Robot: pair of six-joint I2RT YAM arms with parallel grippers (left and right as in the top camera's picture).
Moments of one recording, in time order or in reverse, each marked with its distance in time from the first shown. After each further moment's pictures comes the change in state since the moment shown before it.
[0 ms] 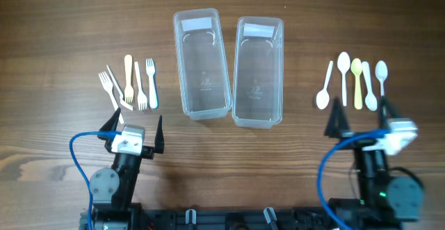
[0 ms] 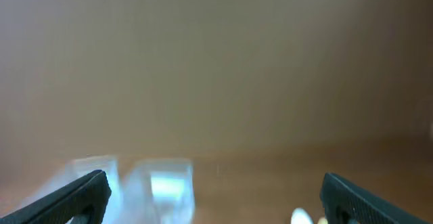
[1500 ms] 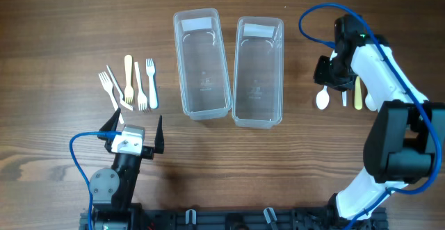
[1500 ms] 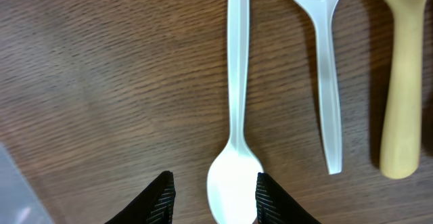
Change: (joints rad) left arm 0.000 0.000 0.000 0.000 0.000 0.000; right arm 0.000 1.740 0.957 -0.784 0.109 0.156
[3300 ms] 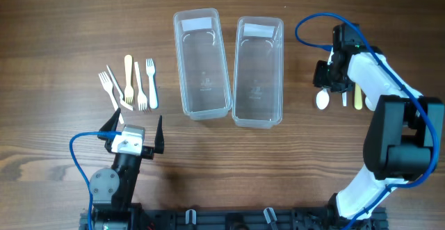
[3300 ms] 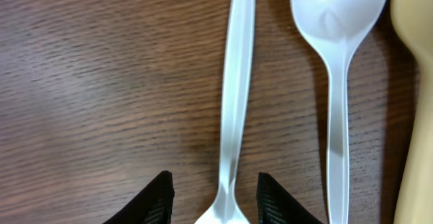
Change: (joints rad) left arm 0.000 0.000 0.000 0.000 0.000 0.000; right arm -0.014 0.021 -0.124 0.229 0.027 -0.097
